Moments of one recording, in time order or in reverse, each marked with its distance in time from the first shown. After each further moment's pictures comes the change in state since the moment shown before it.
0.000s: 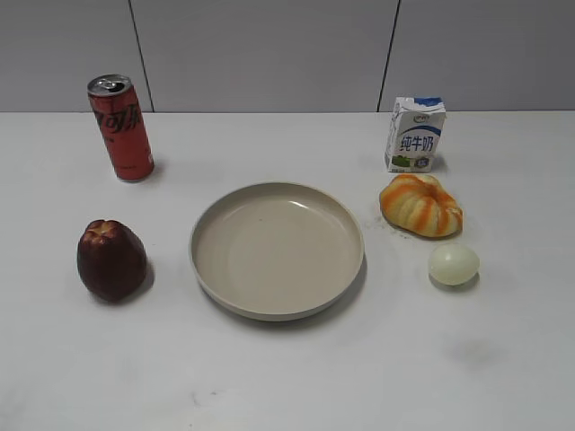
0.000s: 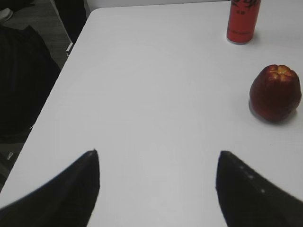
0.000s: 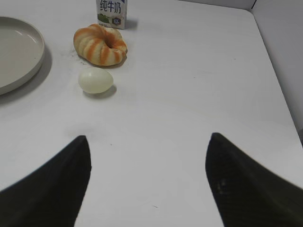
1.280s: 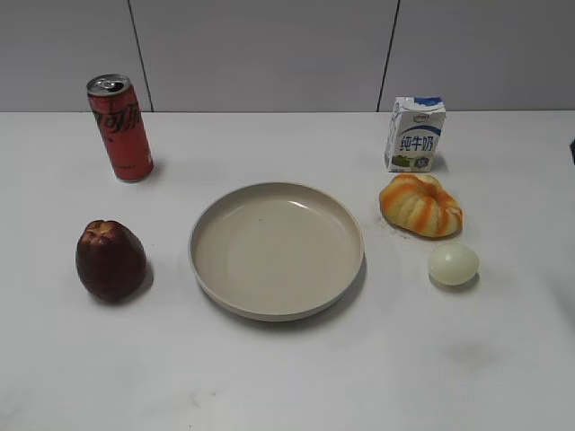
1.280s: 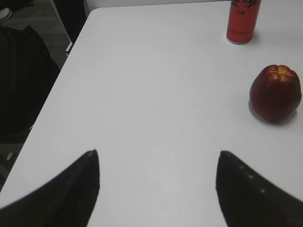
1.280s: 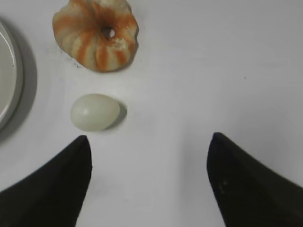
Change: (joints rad) left arm 0.000 0.000 0.000 0.000 0.000 0.000; right arm 0.007 1.366 -0.537 0.110 -0.219 -0.019
